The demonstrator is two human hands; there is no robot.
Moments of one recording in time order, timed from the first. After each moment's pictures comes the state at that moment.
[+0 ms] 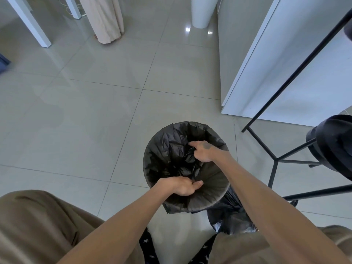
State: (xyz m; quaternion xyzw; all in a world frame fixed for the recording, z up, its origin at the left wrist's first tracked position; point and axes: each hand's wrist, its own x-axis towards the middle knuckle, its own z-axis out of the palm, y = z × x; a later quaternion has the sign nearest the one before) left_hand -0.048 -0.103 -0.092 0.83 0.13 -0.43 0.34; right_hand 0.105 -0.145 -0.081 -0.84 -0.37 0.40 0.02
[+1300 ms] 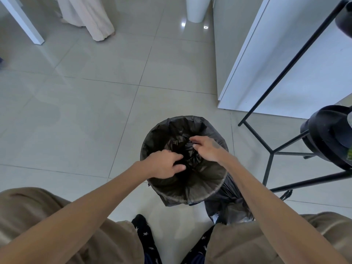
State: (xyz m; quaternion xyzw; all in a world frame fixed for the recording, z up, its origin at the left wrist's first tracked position) left_hand -0.068 -0.045 -0.059 0.95 0.06 -0.24 0.21; right_hand 0.085 -0.181 -0.052 -0.85 -0.32 0.37 0.19
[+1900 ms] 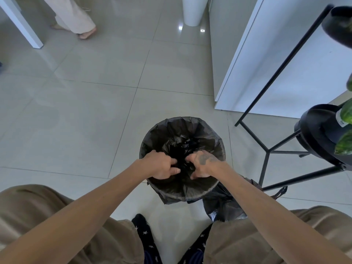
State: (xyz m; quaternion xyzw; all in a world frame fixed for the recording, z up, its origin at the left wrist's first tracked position) left_hand -0.070 -0.052 -0.049 0.94 0.06 -0.33 0.08; right_hand 0.054 -0.194 -0.062 -0.81 -0.50 0.30 -0.13
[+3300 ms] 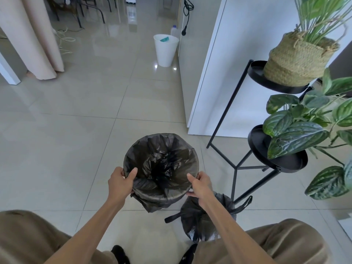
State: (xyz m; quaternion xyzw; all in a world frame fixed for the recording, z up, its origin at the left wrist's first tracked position) left_hand -0.115 -0.058 -0.063 0.69 0.48 0.15 0.52; right_hand 0.024 -0.272 -0.041 -0.77 0.09 0.28 0.56
